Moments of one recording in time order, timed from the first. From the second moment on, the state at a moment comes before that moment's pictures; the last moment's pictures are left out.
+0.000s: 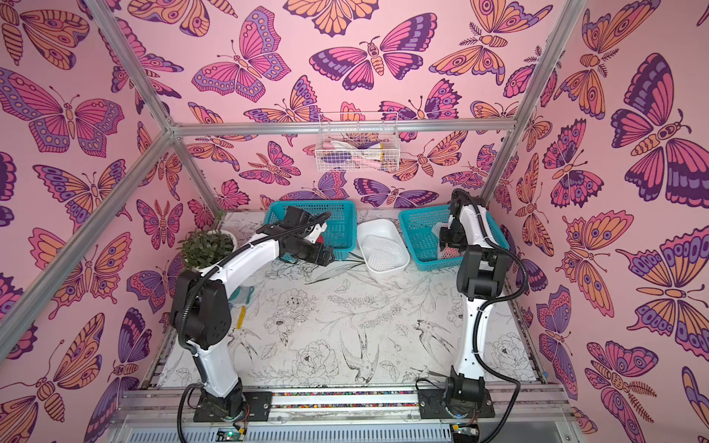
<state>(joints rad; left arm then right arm) -0.41 1.88 1.56 -0.71 0.26 -0.06 -0.13 2.41 2.26 -1.30 0.01 0.04</state>
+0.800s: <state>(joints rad) -0.41 1.88 1.56 -0.71 0.27 -0.07 -0.06 2.25 2.11 -1.21 -0.08 -0.07</state>
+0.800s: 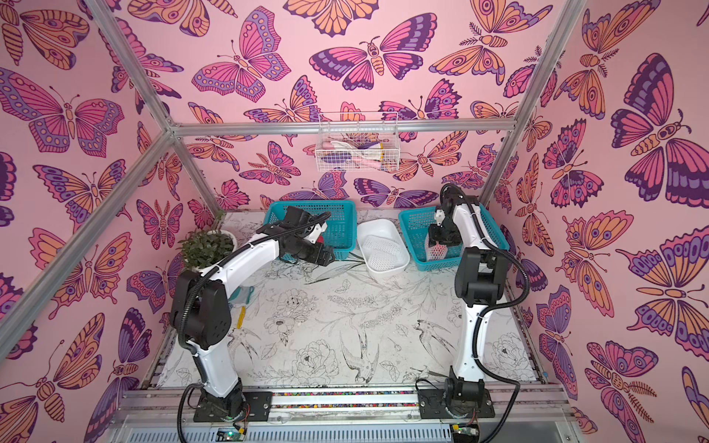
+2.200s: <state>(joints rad) -0.48 1.91 1.69 -0.75 0.31 -0.07 -0.01 1.81 1.47 -0.52 -0.25 -0.29</state>
